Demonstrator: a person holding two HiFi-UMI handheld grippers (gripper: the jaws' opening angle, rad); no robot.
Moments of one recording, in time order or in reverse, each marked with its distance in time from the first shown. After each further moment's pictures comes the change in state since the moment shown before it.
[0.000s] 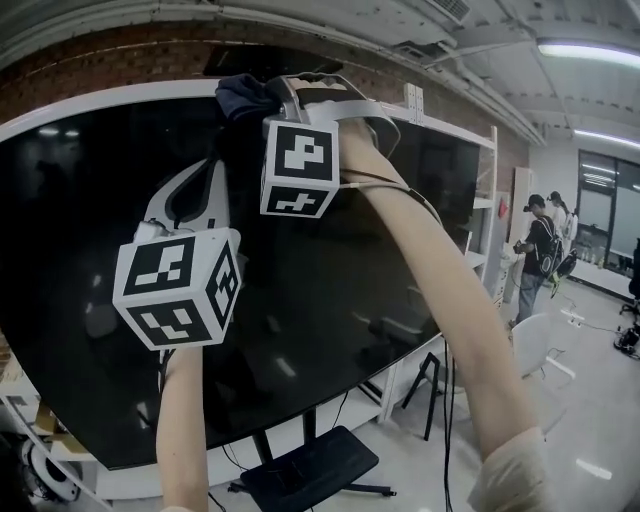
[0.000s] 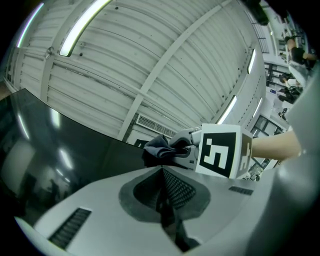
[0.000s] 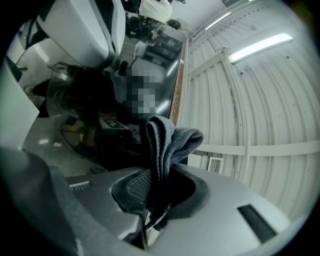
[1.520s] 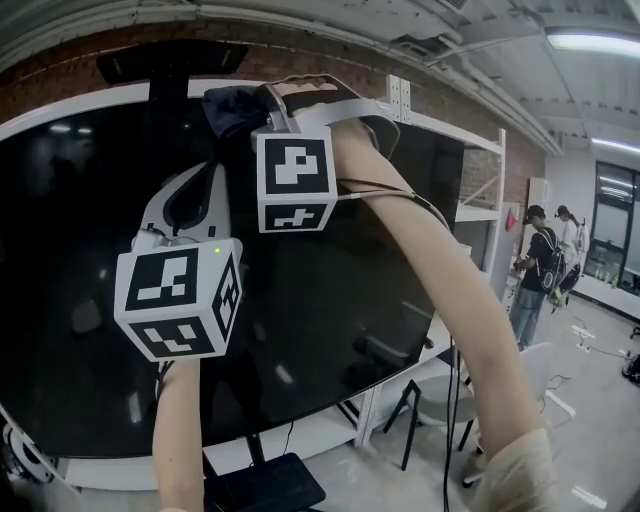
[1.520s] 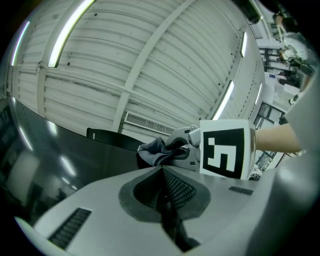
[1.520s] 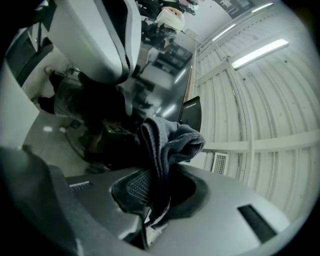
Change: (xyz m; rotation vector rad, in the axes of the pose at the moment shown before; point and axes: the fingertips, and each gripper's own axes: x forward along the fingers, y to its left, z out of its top) left arm 0.110 -0.166 -0.049 0.101 -0.011 0.070; right arm -0.003 0.048 -0.175 -0.090 -0.106 0.007
